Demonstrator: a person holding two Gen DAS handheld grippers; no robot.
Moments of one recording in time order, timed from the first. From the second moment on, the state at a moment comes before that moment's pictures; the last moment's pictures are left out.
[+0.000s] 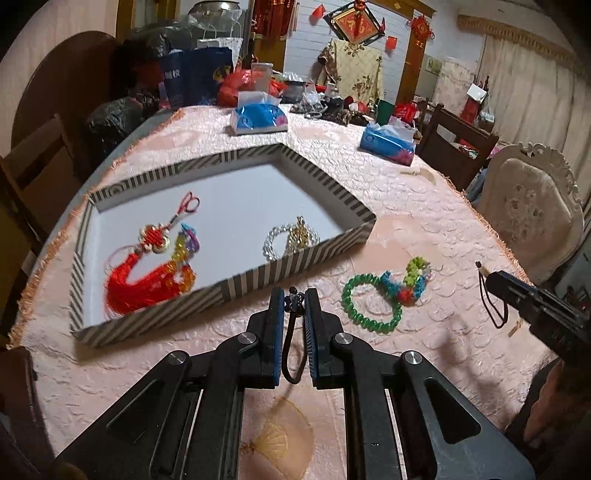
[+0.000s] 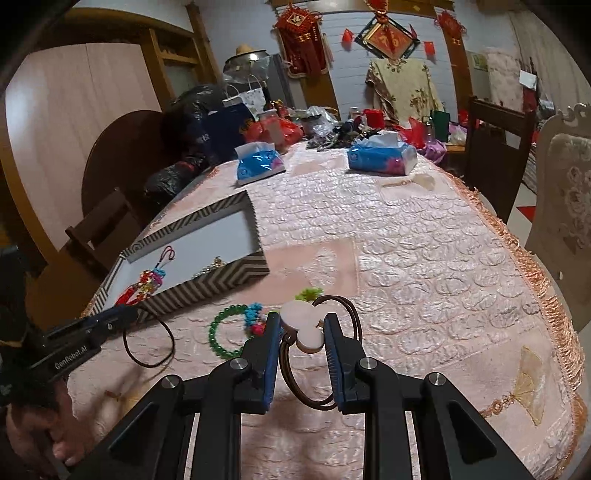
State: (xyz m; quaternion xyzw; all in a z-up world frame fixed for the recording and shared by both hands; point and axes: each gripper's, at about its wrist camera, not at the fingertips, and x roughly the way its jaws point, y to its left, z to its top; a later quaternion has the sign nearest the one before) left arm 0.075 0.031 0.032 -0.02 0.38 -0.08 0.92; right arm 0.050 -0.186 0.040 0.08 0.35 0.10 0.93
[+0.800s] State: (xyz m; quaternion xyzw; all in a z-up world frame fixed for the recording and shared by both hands) left arm 0.154 0.121 0.070 -0.06 0.35 -0.03 0.93; right arm 0.121 -0.098 0.076 0.02 0.34 0.18 0.92
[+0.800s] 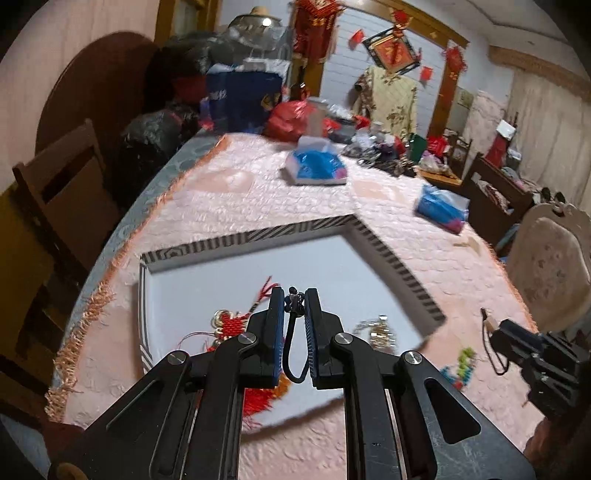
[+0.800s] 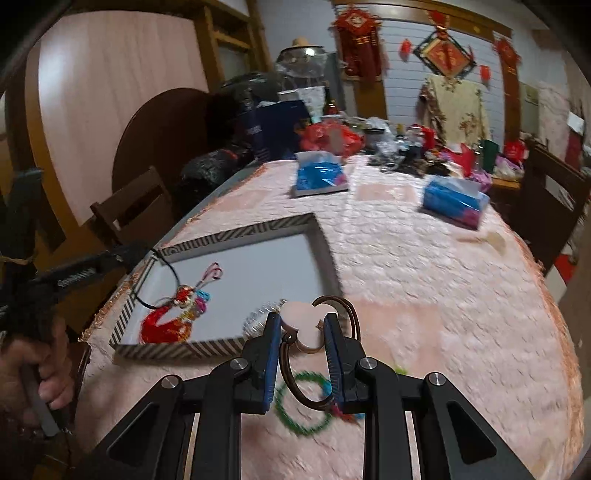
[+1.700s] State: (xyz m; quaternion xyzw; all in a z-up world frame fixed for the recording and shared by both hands) left arm 0.171 0.135 -0.016 -0.07 0.42 0.02 0.91; right arm 0.197 -0.052 0.008 0.06 0.43 0.22 0.87
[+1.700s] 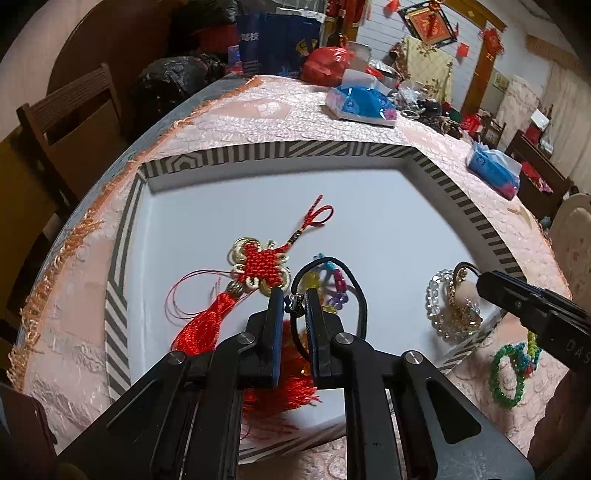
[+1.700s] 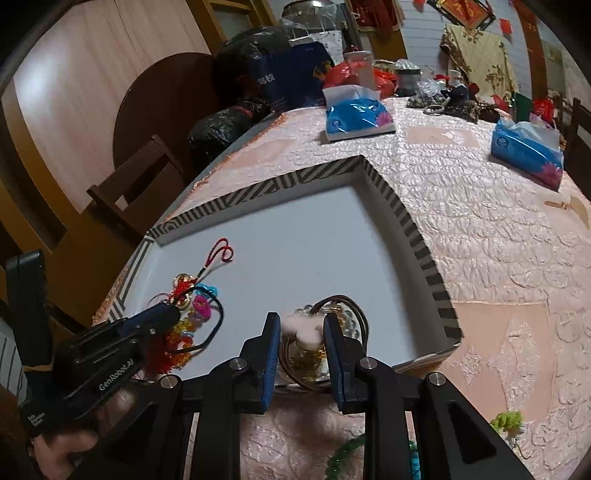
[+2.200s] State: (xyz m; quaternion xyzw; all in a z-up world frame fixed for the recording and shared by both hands) left arm 0.148 0.114 0.005 -0.06 0.40 0.00 0.91; right arm 0.166 -0.105 0.038 0.05 0.40 0.18 0.90
